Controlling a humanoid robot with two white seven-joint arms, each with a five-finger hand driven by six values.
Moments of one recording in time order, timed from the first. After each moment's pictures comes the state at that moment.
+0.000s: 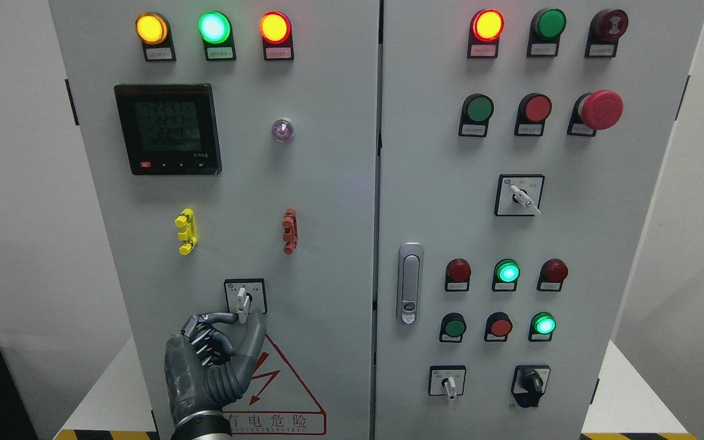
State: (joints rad) left arm -0.31 -0.14 -0.19 -1.96 -0.20 0.49 0.54; right arm 0.10 0.12 -0.19 -0.11 0.07 0.06 -0.02
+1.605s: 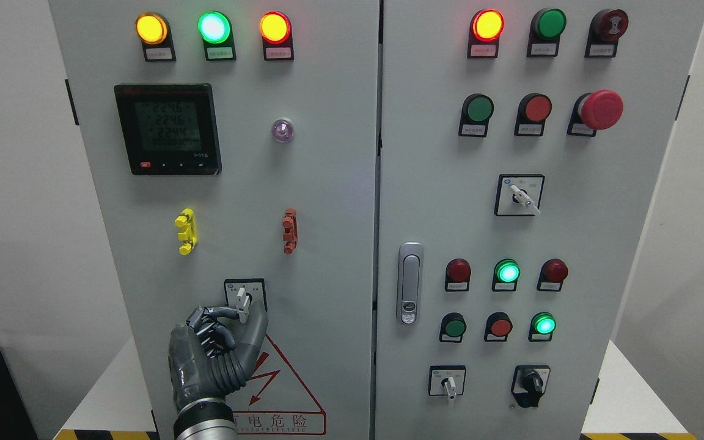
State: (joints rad) left arm -0.35 -0.14 -0.19 -1.95 -0.21 0.57 0.53; right arm 0.10 0.12 -0.19 -0.11 0.07 0.06 -0.02
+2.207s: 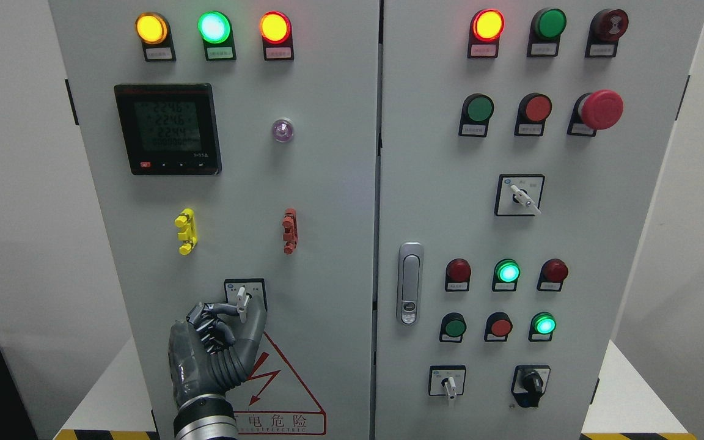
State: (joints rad) left arm -0.36 -0.15 -0.19 -1.95 -0.21 0.57 0.53; right arm 0.10 0.12 -0.19 -0.11 0.07 0.06 -0.02
